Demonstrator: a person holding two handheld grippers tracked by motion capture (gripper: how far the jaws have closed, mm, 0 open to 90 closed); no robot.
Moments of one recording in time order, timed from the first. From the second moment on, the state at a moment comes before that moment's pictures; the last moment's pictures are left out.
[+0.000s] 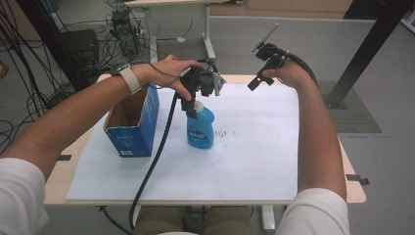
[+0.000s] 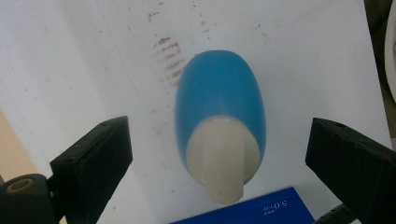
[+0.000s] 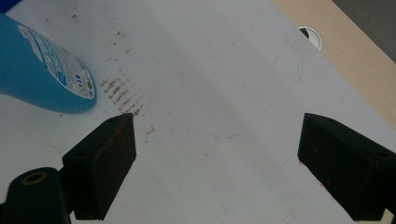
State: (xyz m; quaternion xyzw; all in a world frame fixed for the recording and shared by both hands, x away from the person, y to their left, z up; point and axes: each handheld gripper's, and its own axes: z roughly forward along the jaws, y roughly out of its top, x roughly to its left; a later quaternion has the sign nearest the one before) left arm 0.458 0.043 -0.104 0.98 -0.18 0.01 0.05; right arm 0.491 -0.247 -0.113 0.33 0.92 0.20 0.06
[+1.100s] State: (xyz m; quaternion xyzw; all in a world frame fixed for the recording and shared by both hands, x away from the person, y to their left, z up) left arm 0.457 0.039 -0.118 0.98 -0.18 0.01 0.05; right arm 0.490 -0.248 -0.116 0.34 0.92 0.20 0.06
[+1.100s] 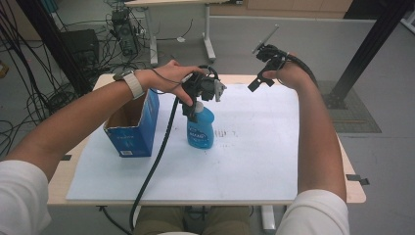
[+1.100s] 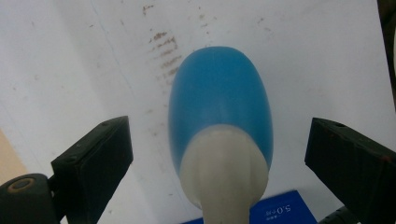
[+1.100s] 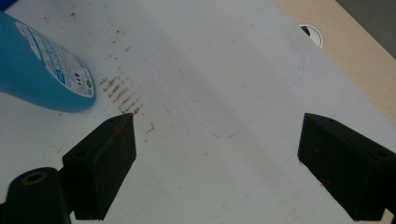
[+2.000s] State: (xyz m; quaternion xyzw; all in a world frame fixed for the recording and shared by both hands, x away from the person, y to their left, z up) left arm 0.456 0.042 -0.118 0.98 -0.17 0.01 0.05; right arm 0.488 -0.252 -0.114 0.34 0.92 0.21 0.07
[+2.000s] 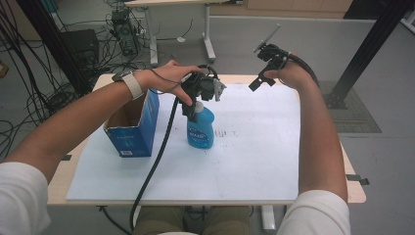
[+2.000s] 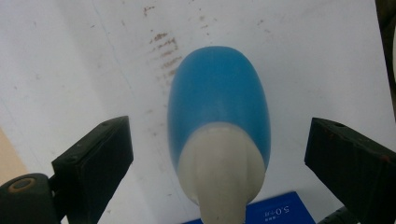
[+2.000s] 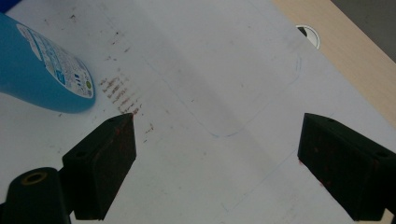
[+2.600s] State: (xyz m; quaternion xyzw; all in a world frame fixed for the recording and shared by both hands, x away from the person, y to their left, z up) left arm 0.455 0.040 -0.116 0.98 -0.17 0.01 0.05; right arm 0.488 -0.252 -0.114 0.34 0.92 0.21 0.07
